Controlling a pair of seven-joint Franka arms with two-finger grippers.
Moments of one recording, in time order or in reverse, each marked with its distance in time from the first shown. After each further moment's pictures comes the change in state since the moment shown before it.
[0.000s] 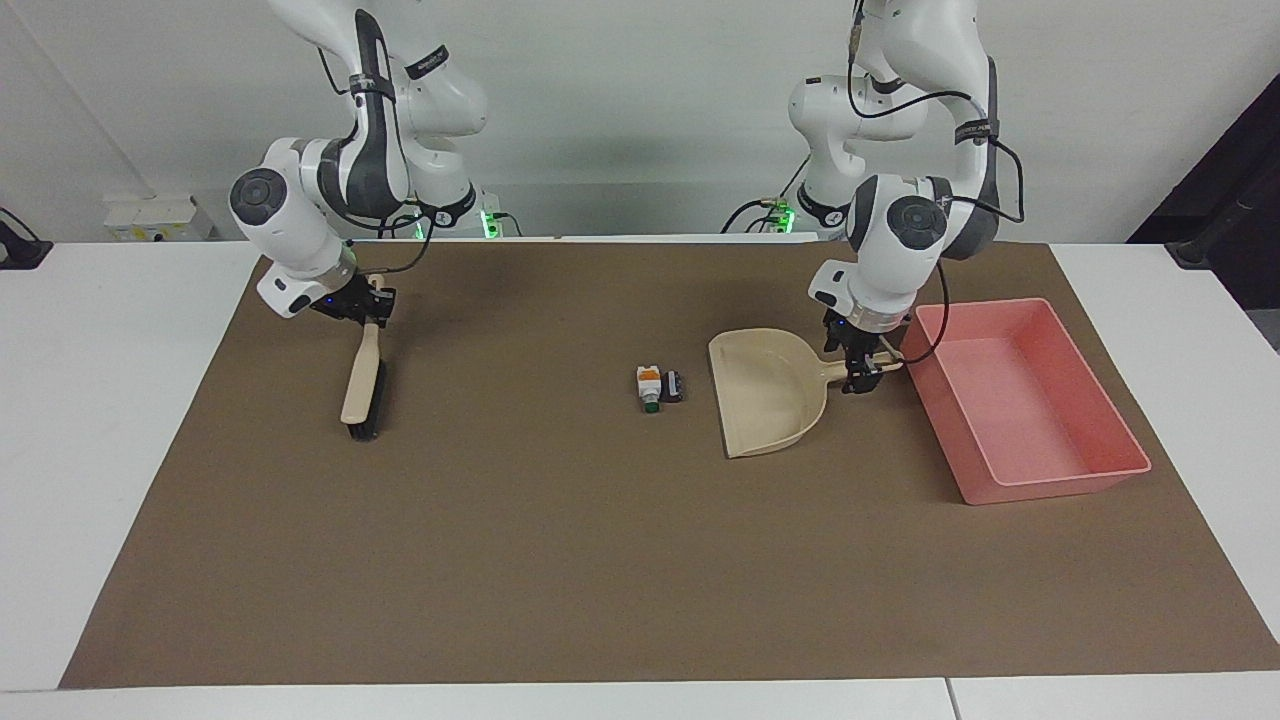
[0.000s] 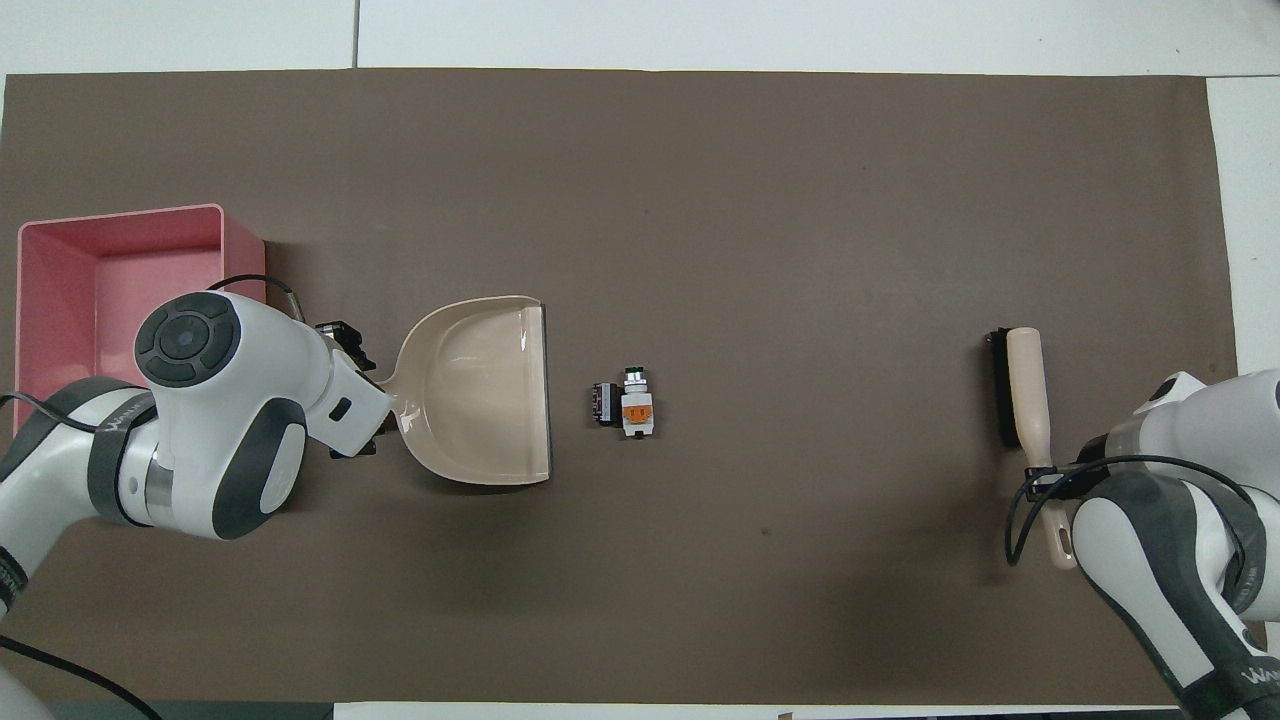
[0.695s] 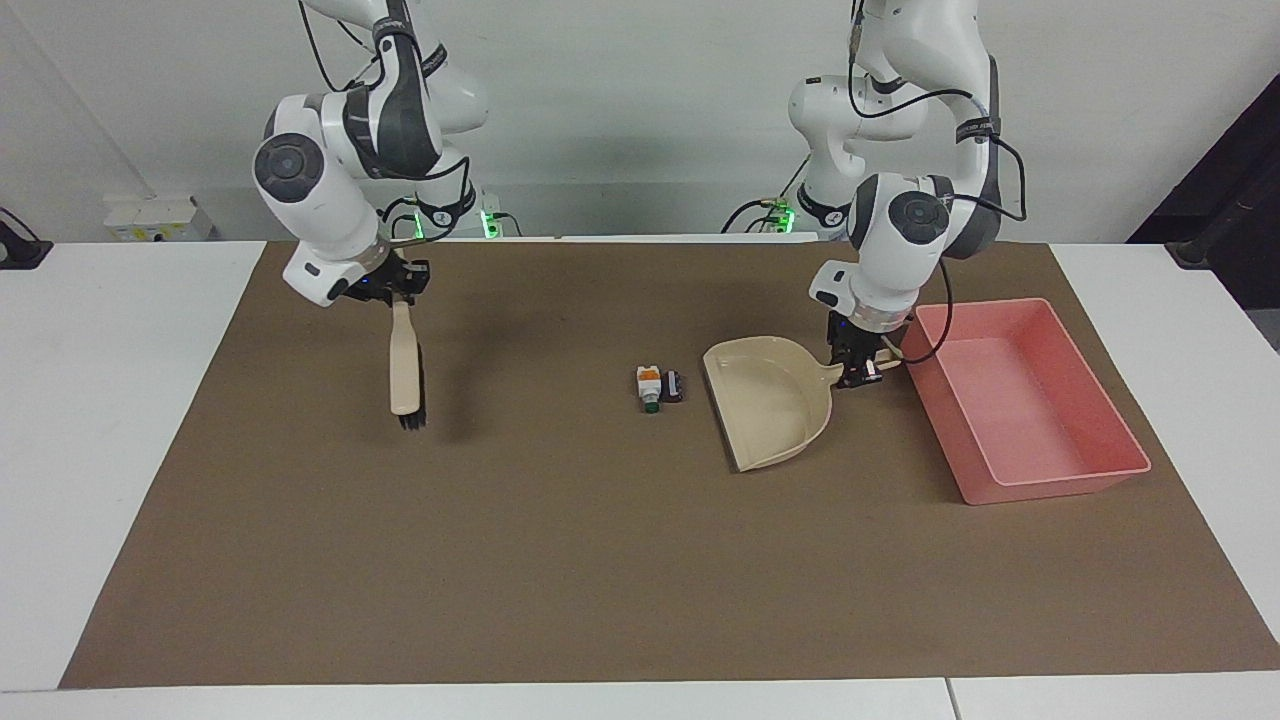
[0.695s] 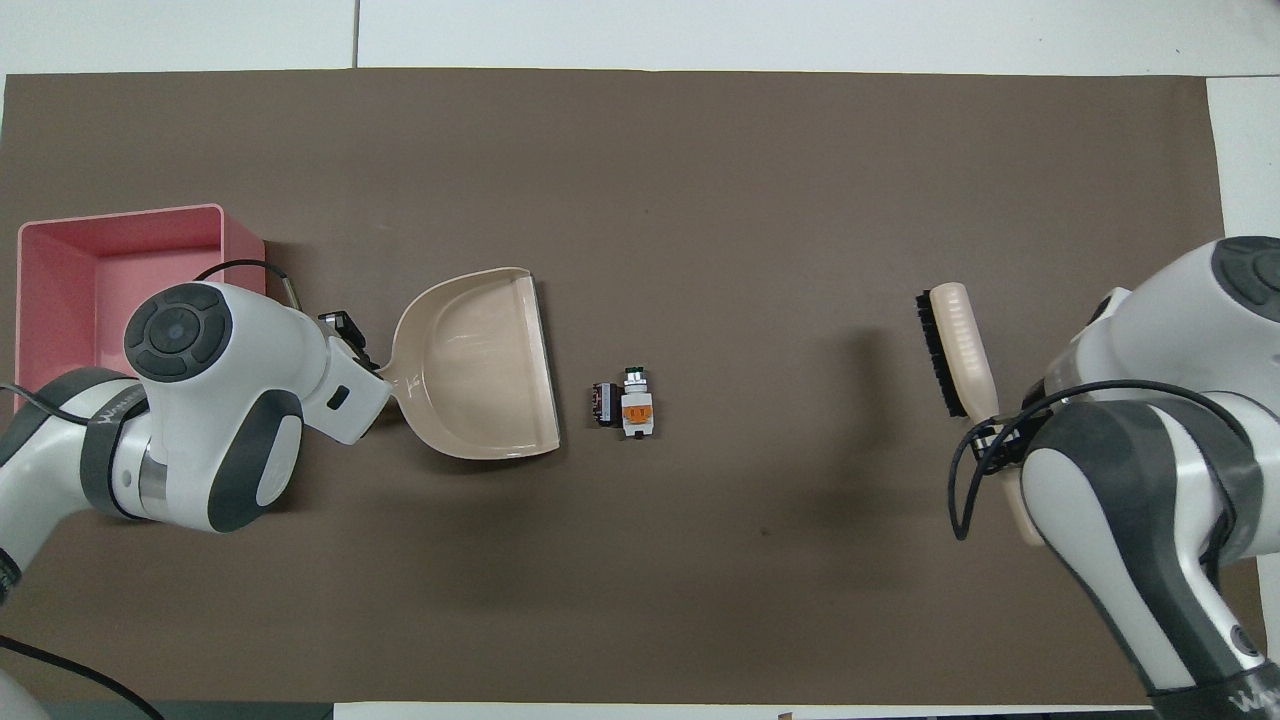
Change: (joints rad) left arm -0.003 0.008 -0.001 0.050 0.012 0.003 -0.005; right arm 0.259 0.071 0.015 0.378 0.041 -0.410 0.102
